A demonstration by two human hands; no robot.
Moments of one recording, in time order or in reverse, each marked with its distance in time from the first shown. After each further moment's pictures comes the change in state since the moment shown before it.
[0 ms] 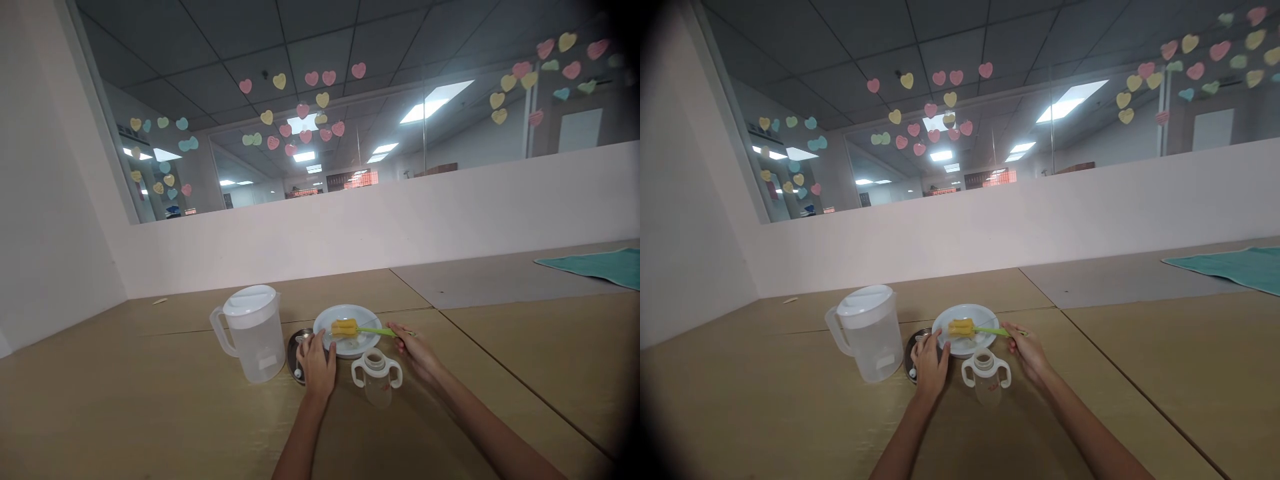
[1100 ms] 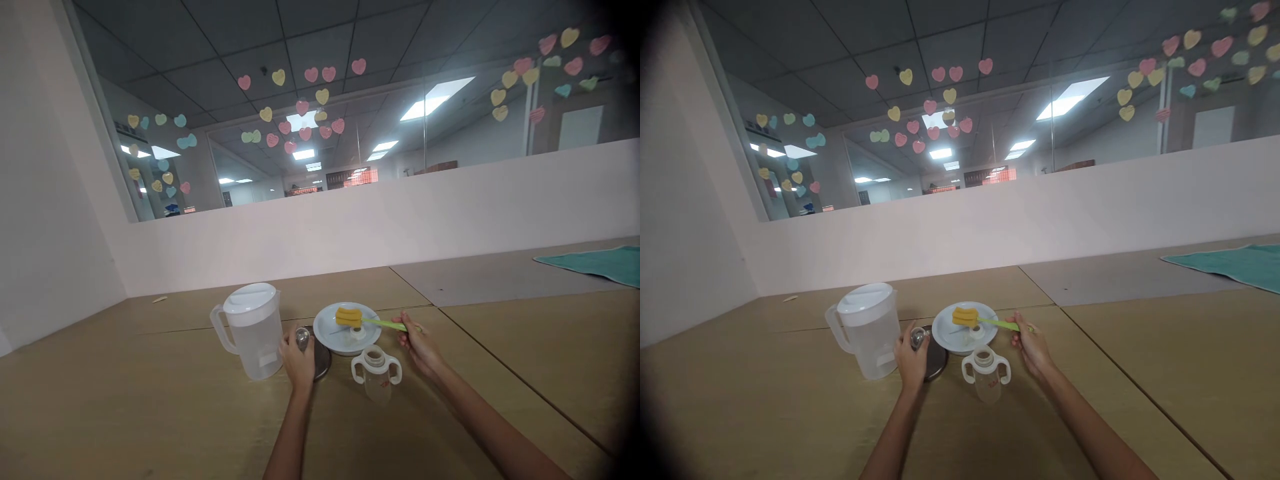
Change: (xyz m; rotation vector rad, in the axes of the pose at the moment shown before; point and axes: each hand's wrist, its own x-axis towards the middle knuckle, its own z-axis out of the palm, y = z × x) left_hand 0.015 -0.028 -0.016 -0.106 0.191 -0.290; right_hand -0.007 -0.011 -0.001 0.025 0.076 -0.074
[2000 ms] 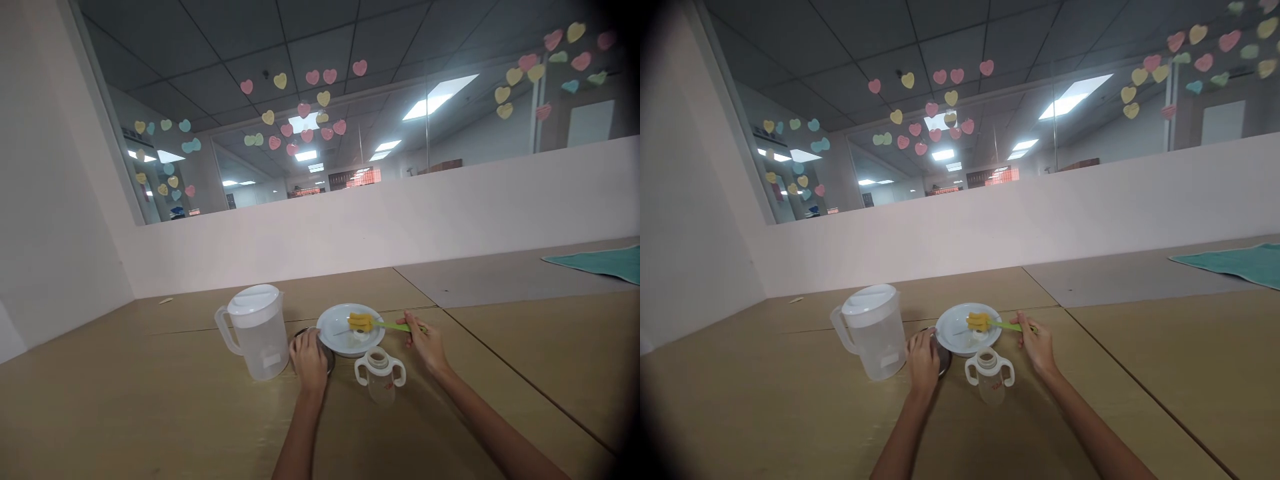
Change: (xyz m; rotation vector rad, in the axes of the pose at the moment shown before) left_hand -0.014 0.024 -0.006 0.245 -0.138 0.314; right_hand 0.004 0.000 -0.006 -0.357 0.101 -0.273
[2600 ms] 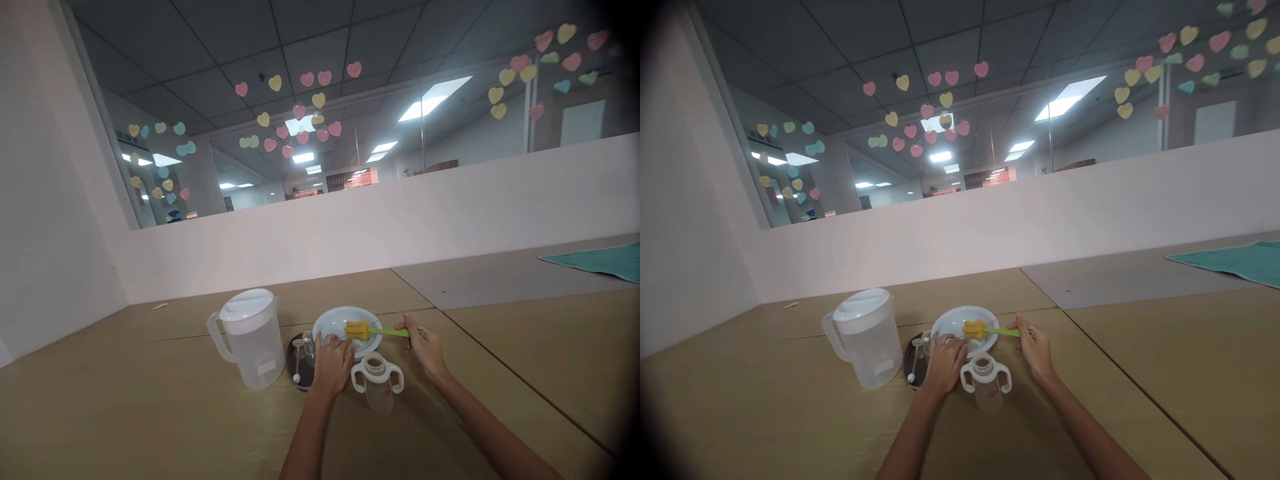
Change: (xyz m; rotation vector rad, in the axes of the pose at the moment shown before) left_hand 0.010 0.034 0.015 -0.095 -0.311 0.360; right_hand 0.001 0.000 0.001 0.017 -0.001 0.048
